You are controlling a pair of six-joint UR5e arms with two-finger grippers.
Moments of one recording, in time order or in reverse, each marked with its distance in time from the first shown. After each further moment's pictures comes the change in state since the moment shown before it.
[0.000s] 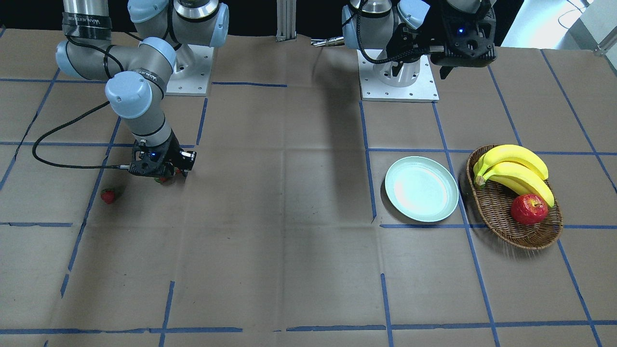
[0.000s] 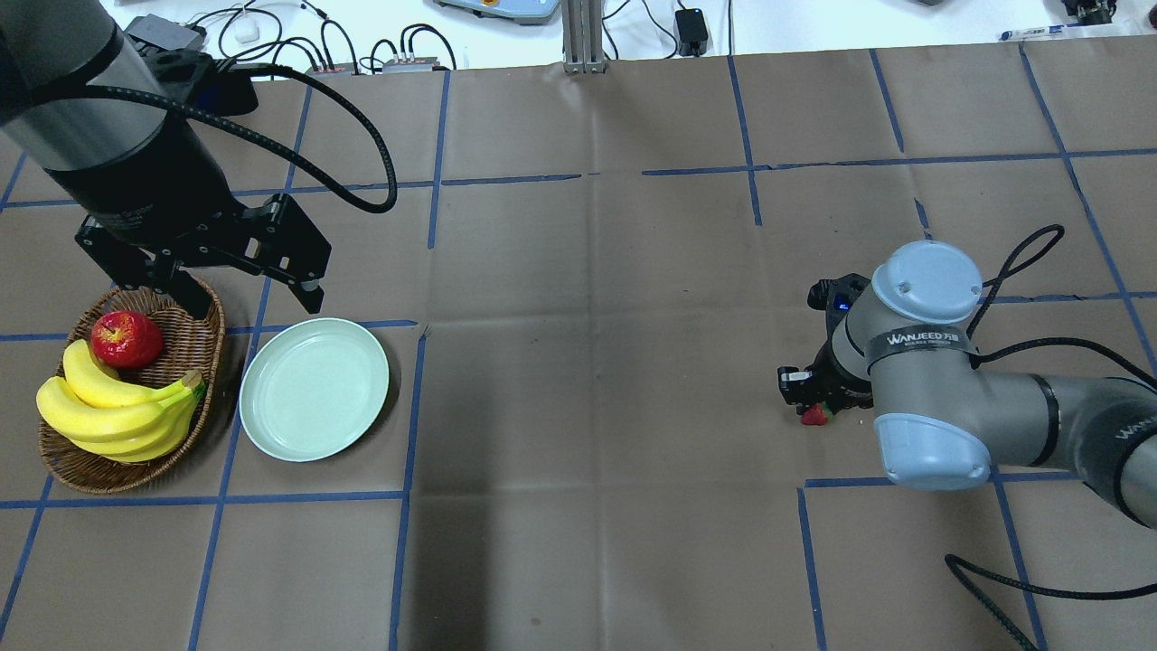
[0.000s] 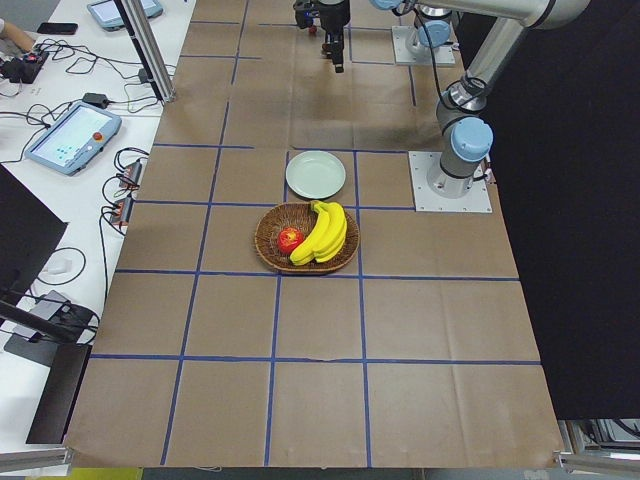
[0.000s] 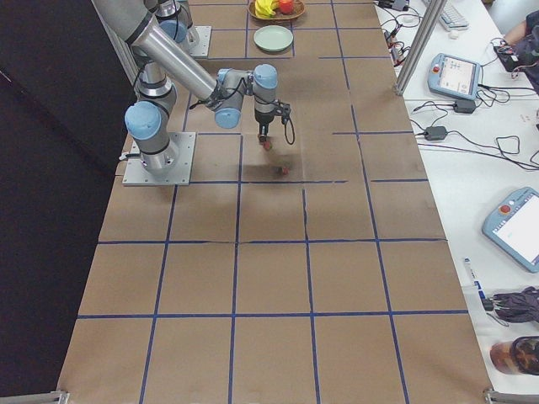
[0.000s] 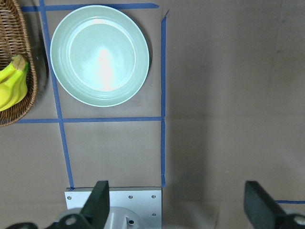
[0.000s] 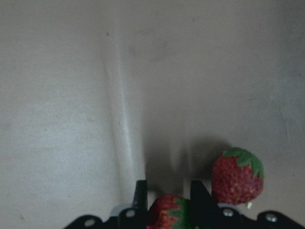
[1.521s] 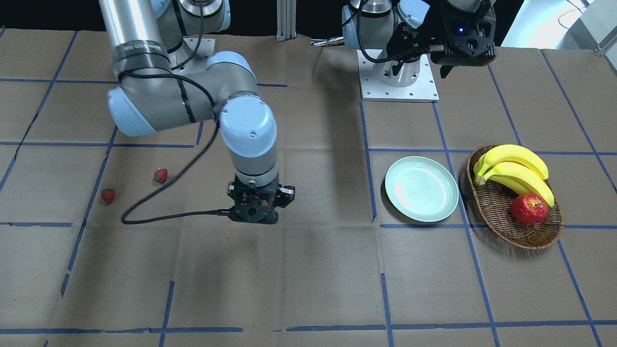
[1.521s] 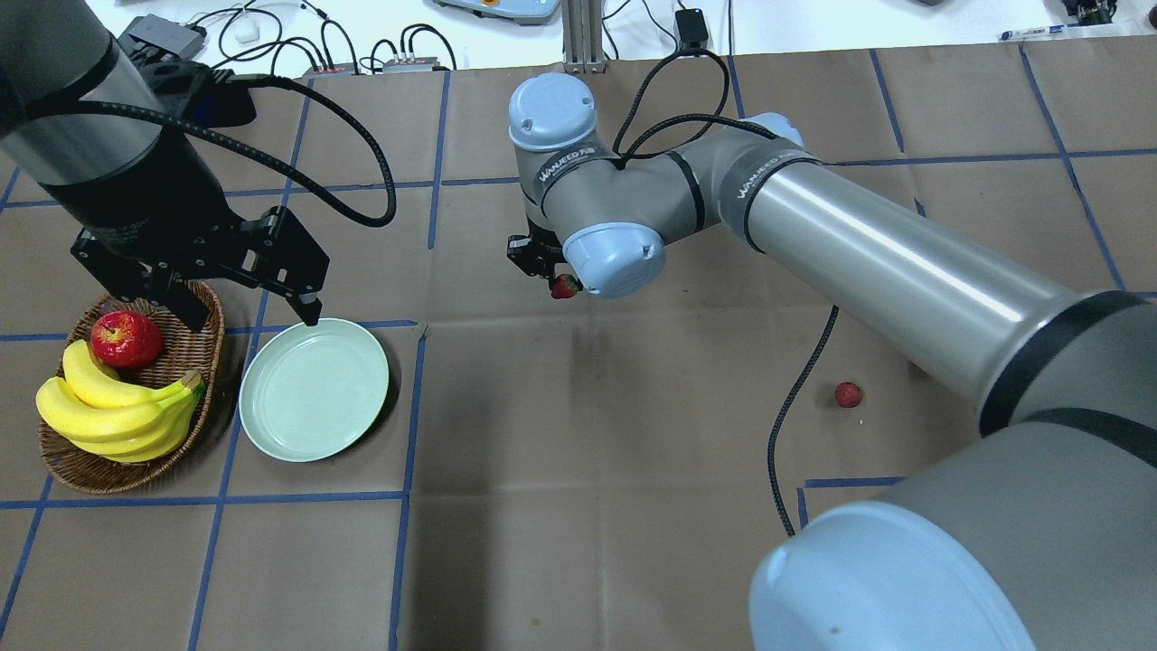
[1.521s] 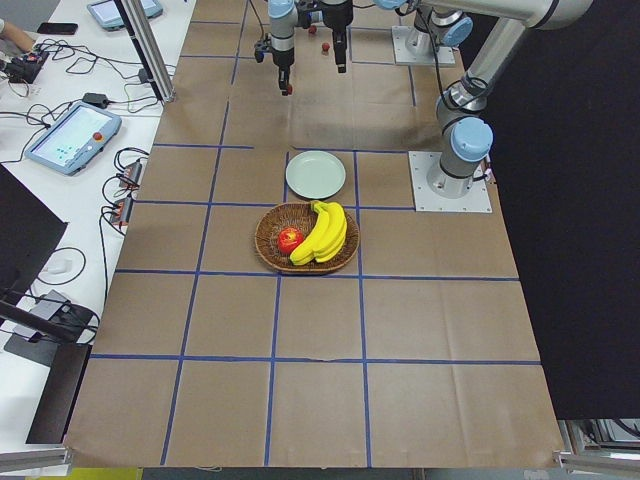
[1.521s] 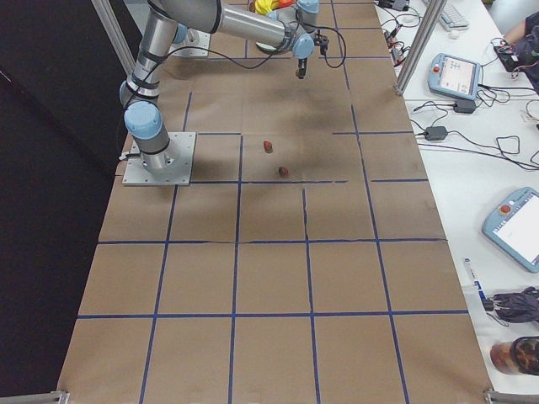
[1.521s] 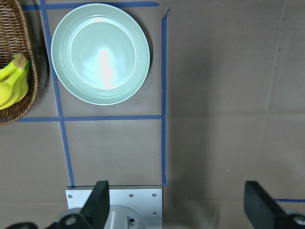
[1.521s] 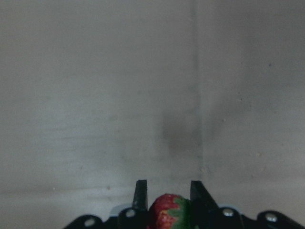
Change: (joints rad) left arm 0.000 0.028 -0.031 0.001 0.002 0.005; right arm 0.532 0.482 -0.832 0.286 -0.002 0.503
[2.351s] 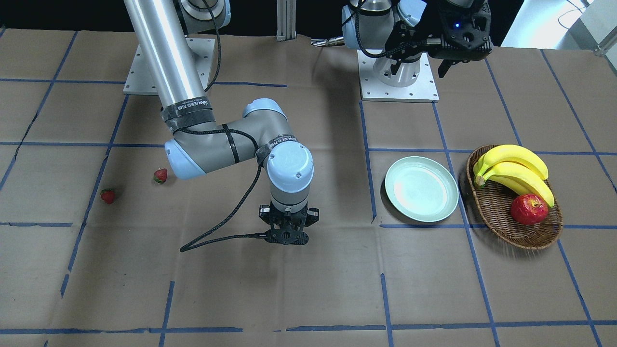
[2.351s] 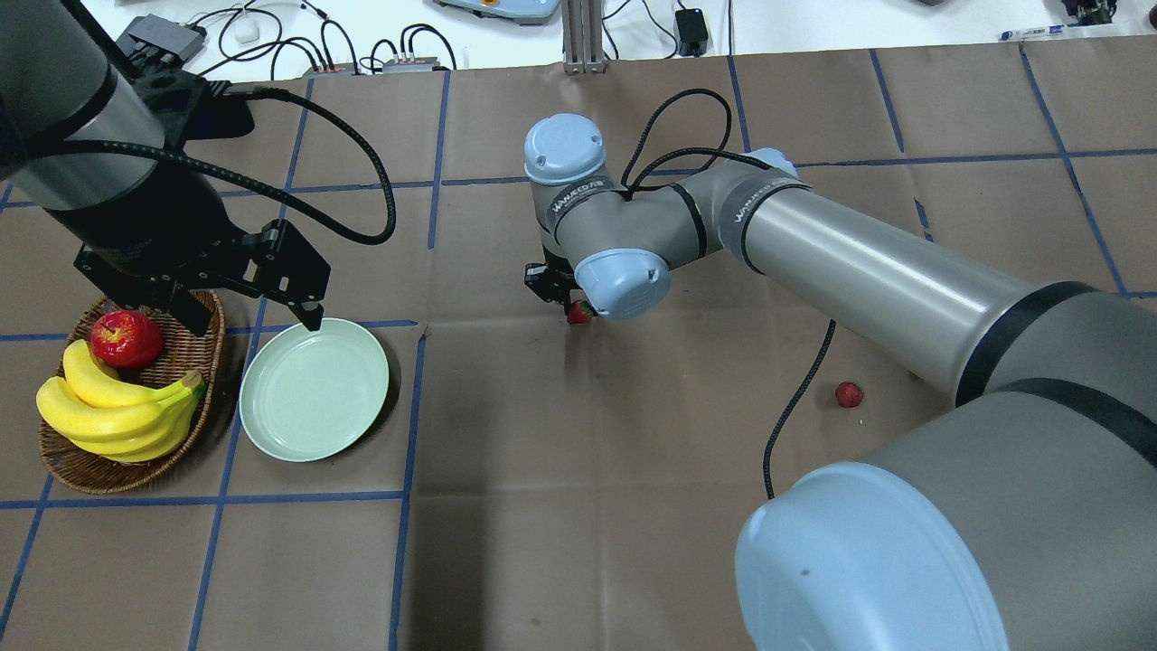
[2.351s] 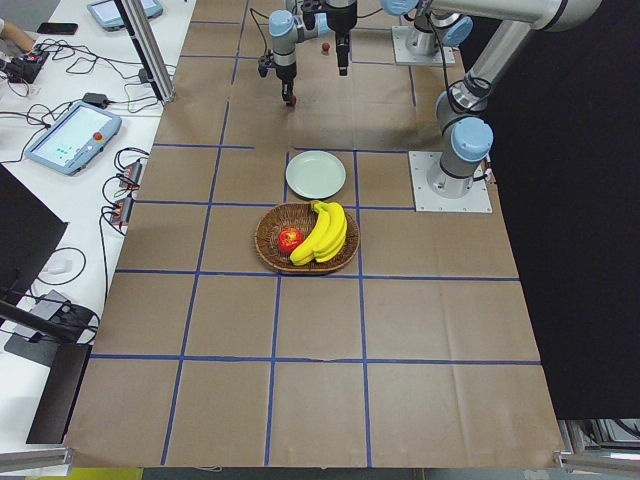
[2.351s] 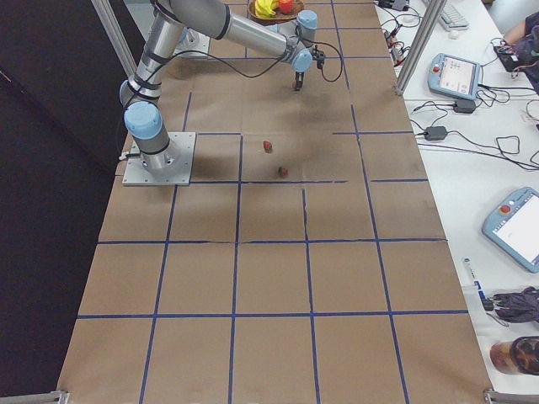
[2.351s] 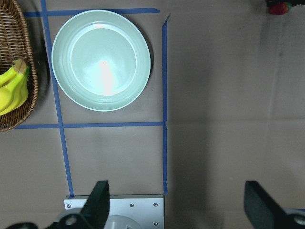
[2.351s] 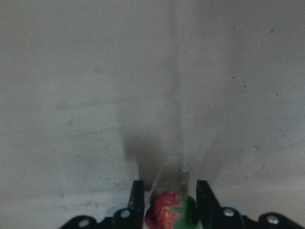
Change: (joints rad) left arm 0.002 0.033 -0.049 0.063 0.002 0.001; right arm -0.018 0.020 0.065 -0.017 -0.005 -0.006
